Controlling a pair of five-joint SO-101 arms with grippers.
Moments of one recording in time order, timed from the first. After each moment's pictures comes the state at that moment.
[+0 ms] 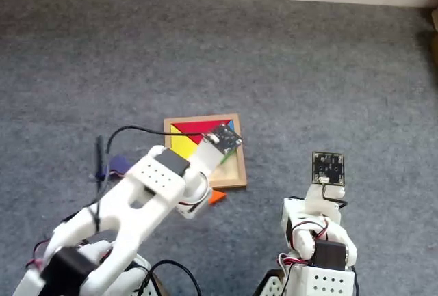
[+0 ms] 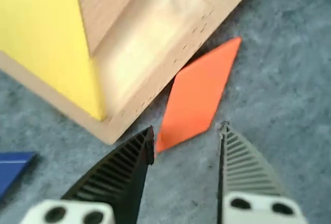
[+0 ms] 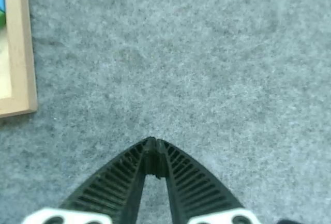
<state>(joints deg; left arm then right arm) 27.6 -17.5 51.7 61.1 -2.9 1.3 -104.3 96.0 70.5 5.4</state>
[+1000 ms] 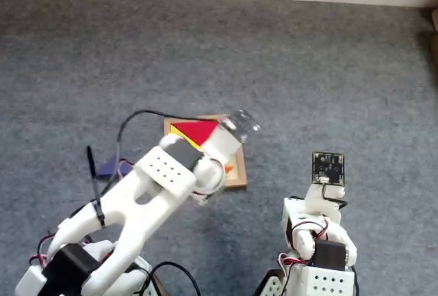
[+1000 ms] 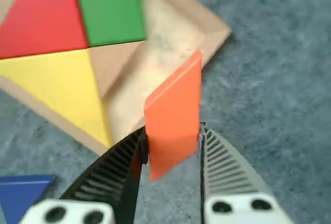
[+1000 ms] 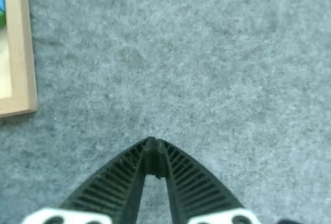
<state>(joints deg) 29.7 -19.2 40.9 66.1 -1.5 1.3 -104.3 96.0 70.5 5.4</state>
